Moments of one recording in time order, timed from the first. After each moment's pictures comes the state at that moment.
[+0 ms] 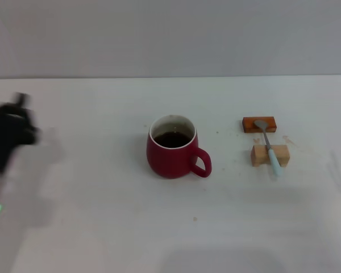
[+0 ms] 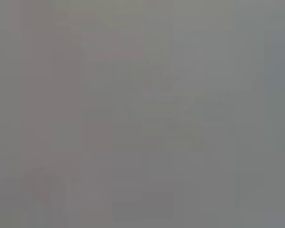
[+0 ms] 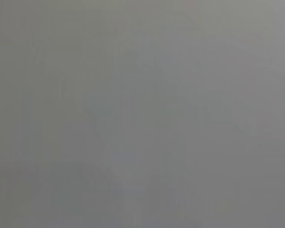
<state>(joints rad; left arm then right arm) -0.29 -2.07 -0.99 -0.33 2.43 1.17 0.28 0.10 2.09 0.79 0.43 -2.32 -1.58 -0.13</state>
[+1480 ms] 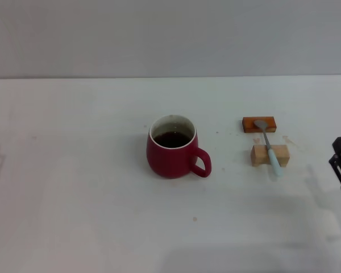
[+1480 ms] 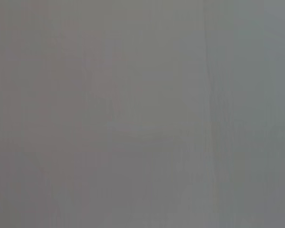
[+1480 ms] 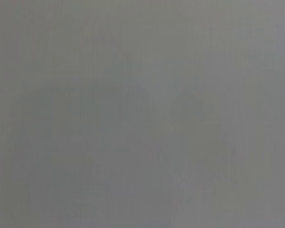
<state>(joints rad) -0.19 -2.07 -1.17 -0.22 2.43 1.31 -0.04 0.10 2.09 0.60 0.45 -2.18 -1.40 -0.12</state>
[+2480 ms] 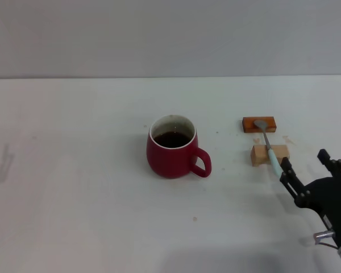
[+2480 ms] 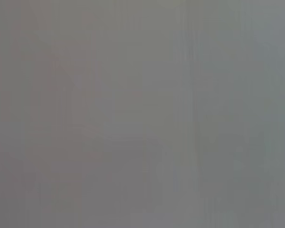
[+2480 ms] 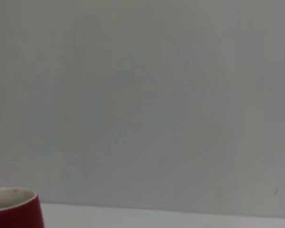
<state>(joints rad) -0.19 -2.07 -1.14 -0.23 2.44 1.32 -0.04 0.16 2.09 0.54 0.48 -2.18 -1.14 -0.12</state>
